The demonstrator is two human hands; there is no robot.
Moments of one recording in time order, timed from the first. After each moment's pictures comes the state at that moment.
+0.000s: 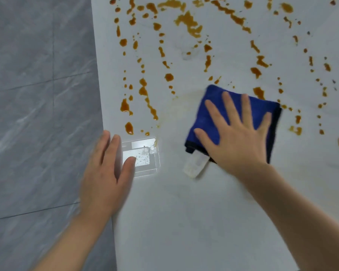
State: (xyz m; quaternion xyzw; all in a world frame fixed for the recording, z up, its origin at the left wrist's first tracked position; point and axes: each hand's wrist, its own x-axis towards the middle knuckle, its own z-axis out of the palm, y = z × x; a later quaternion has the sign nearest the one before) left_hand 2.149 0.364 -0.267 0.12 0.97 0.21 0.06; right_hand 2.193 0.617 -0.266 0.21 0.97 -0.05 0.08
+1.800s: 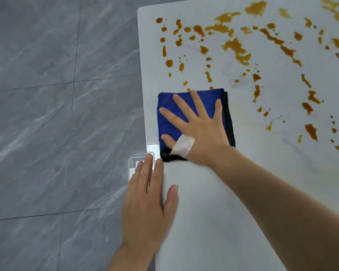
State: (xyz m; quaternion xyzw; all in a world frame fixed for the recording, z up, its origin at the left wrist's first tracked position) left_hand 2.142 0.359 -0.274 0.15 0.97 0.21 0.01; right_hand 2.059 0.530 -0.270 -0.01 1.00 -0.03 0.09
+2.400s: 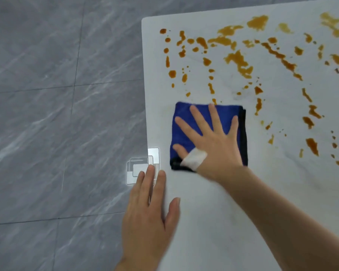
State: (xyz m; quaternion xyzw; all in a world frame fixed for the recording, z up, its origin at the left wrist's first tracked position) left_hand 2.141 0.360 -0.276 0.16 0.96 0.21 -0.03; right_hand 2.071 0.544 -0.271 0.05 0.99 -0.03 0.09
